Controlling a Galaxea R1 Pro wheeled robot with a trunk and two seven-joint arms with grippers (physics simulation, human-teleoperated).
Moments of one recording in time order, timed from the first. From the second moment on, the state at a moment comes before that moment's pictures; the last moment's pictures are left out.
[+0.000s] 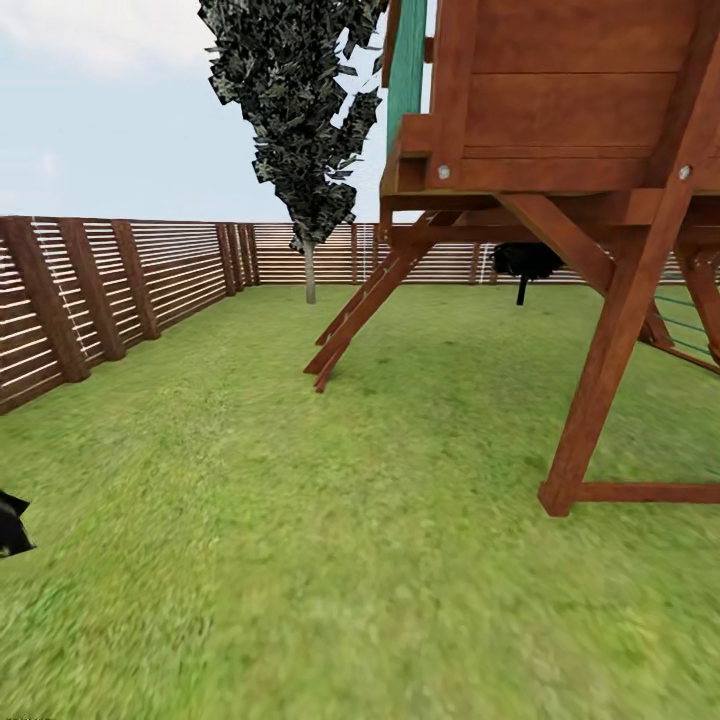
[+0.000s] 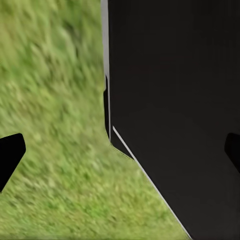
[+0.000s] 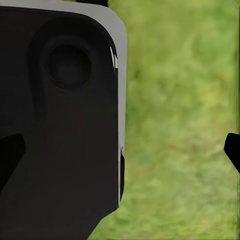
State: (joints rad) left arm 0.09 0.06 0.00 -0.02 0.00 -0.01 -0.01; right arm -0.06 -0.07 0.00 0.04 0.01 -0.01 -0.01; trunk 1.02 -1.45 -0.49
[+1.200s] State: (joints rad) left arm 0.09 0.06 0.00 -0.02 0.00 -0.01 -0.01; right arm -0.06 -0.07 0.00 0.04 0.01 -0.01 -0.01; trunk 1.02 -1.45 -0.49
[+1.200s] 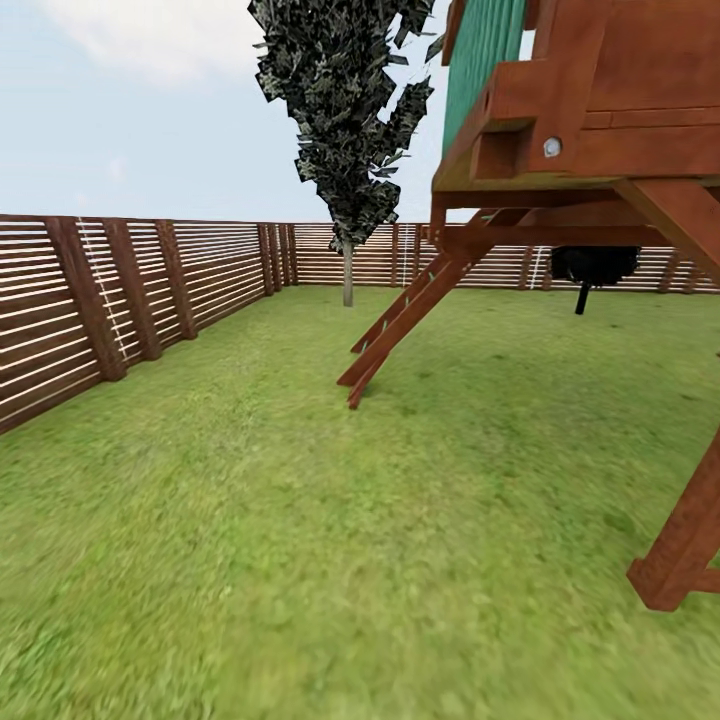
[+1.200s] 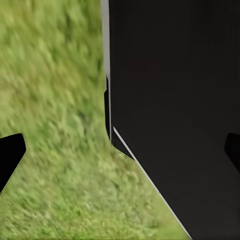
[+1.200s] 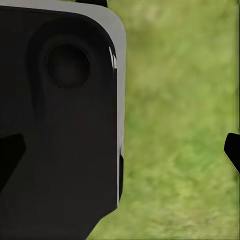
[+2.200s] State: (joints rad) left arm 0.09 0.06 0.00 -0.02 0.00 -0.01 -0.01; right arm -0.06 -0.07 0.00 0.04 0.01 -0.01 -0.01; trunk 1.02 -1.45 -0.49
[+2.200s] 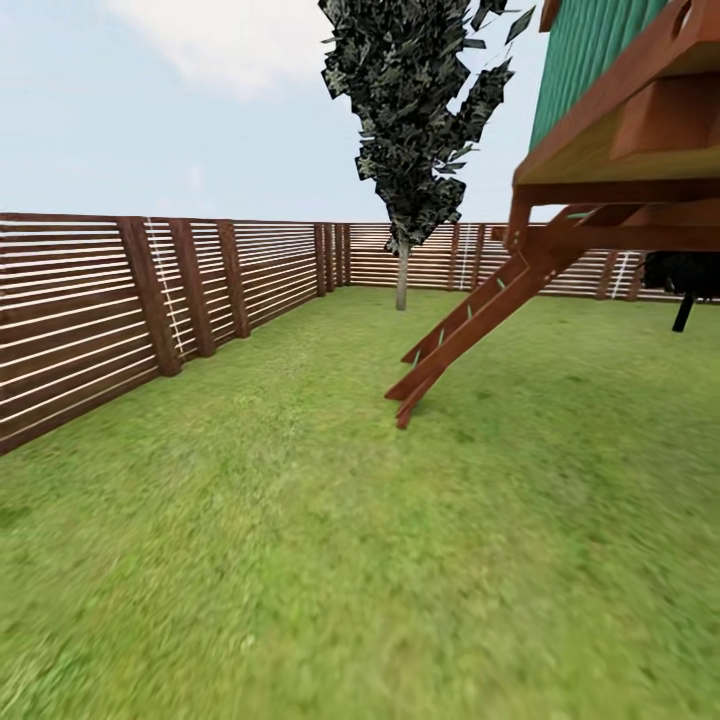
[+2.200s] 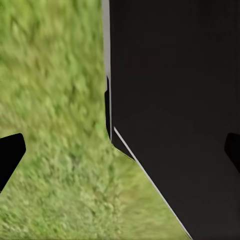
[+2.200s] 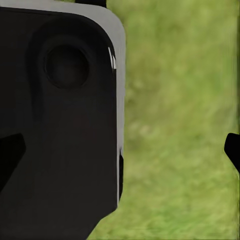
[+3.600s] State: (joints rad) left arm 0.09 0.05 0.00 -0.02 0.00 -0.01 -0.01; right arm -0.06 -0.07 0.00 0.04 0.01 -0.01 -0.01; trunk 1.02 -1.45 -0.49
